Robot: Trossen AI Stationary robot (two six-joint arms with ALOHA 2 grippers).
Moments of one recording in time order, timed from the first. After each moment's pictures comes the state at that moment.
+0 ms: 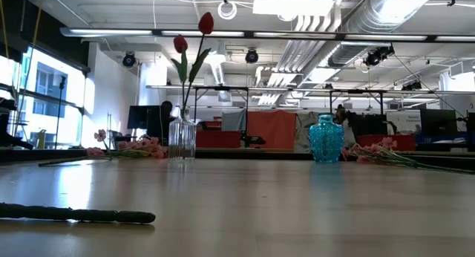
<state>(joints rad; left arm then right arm) -0.36 1.25 0.96 0.43 -0.65 1.63 0.07 1.65 1.66 -0.15 0.14 1.38</state>
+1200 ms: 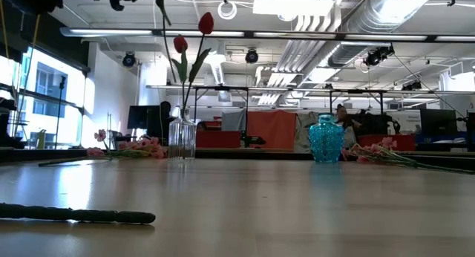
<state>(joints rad) 0.14 0.81 0.46 0.81 -0.48 0.30 -0.08 1.35 1.66 -0.52 0.23 0.93</state>
